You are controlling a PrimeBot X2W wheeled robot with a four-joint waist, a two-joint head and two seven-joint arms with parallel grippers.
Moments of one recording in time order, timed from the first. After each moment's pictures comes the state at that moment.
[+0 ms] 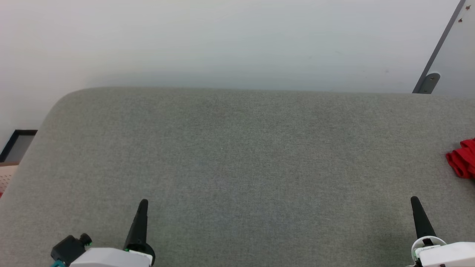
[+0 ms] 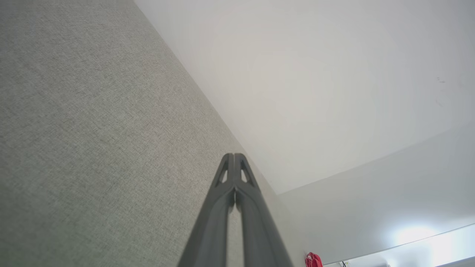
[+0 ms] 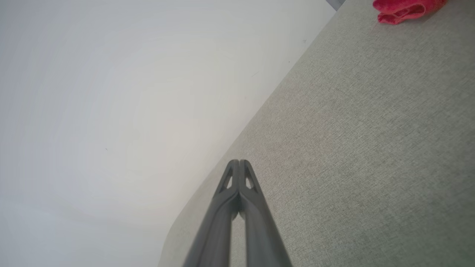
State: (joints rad) left arm 0.00 0.09 -0.01 0.17 -1.11 -0.13 -0.07; right arm -0.01 -0.12 -0.07 0.20 1.12 0.13 -0.03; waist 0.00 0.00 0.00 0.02
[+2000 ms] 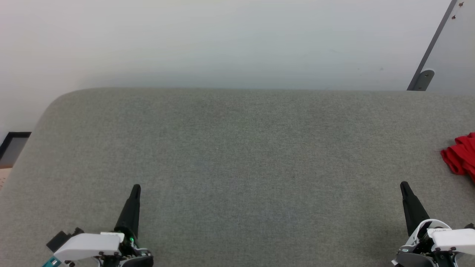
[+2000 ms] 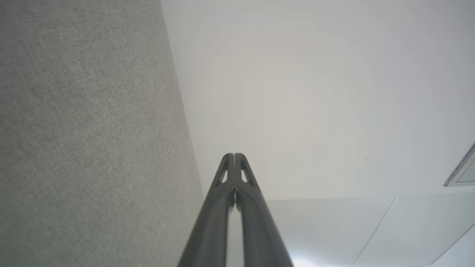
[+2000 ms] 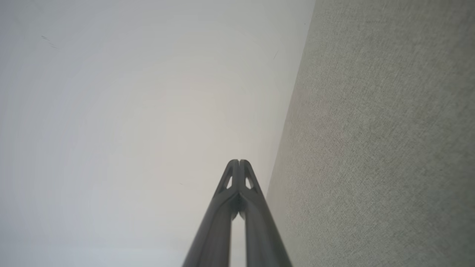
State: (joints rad) left arm -0.09 0.08 0.07 0.24 -1.60 -0.13 0.07; right arm -0.10 -0.06 -0.10 0.24 1.57 0.13 0.10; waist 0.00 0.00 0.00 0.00
